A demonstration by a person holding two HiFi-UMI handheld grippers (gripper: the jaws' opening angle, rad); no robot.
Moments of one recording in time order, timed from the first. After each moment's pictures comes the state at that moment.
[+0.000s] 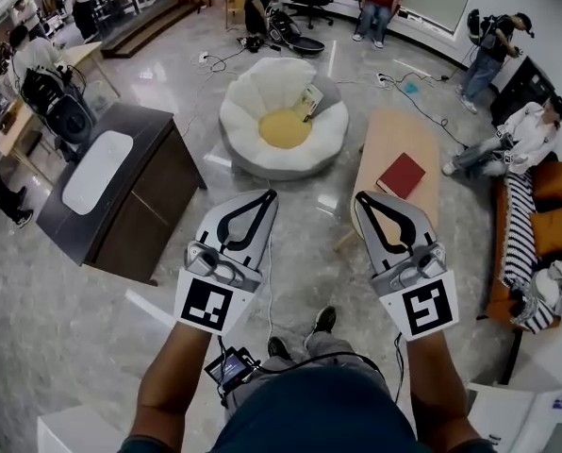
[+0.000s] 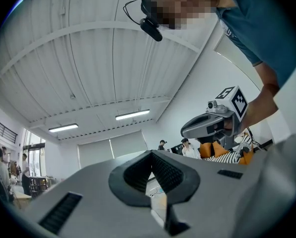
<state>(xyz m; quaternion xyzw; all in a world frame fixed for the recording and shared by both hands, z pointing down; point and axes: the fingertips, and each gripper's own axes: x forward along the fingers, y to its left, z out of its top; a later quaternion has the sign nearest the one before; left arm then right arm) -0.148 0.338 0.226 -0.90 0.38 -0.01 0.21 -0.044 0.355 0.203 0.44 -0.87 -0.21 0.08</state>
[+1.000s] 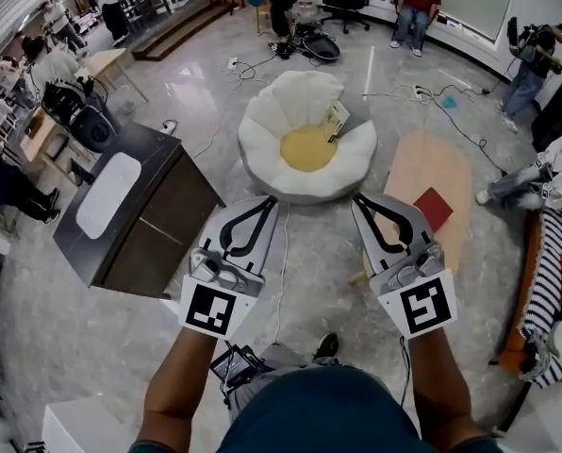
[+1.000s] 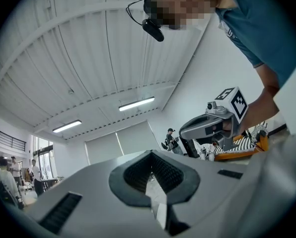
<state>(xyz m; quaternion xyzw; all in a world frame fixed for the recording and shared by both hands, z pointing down) -0.056 0.167 0.230 -0.88 0.43 -0.05 0.20 0.047 0.168 0.214 0.39 -0.90 -0.19 0.03</state>
